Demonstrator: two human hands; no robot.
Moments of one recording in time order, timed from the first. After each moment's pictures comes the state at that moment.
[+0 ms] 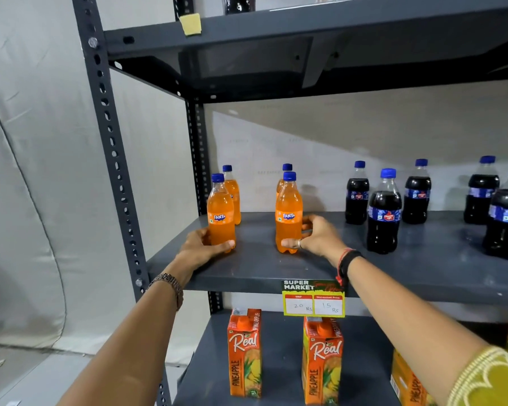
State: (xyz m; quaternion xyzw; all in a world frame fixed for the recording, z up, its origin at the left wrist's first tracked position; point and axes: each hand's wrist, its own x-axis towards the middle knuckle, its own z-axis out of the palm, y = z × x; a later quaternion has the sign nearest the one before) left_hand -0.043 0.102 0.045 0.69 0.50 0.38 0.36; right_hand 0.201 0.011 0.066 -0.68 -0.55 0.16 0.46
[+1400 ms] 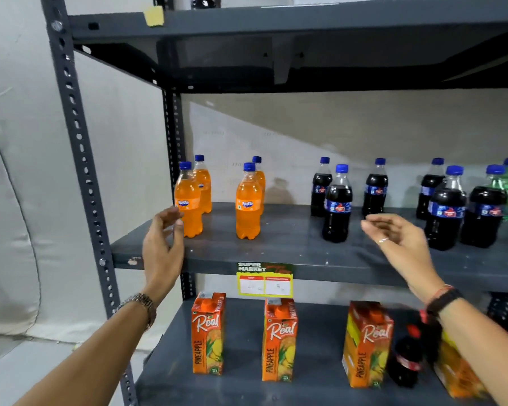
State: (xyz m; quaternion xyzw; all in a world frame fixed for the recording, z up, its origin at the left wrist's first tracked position) left_hand -0.020 0.031 0.014 0.64 0.35 0.67 0.15; right_hand 0.339 -0.138 0.045 -0.56 -0.49 0.06 0.67
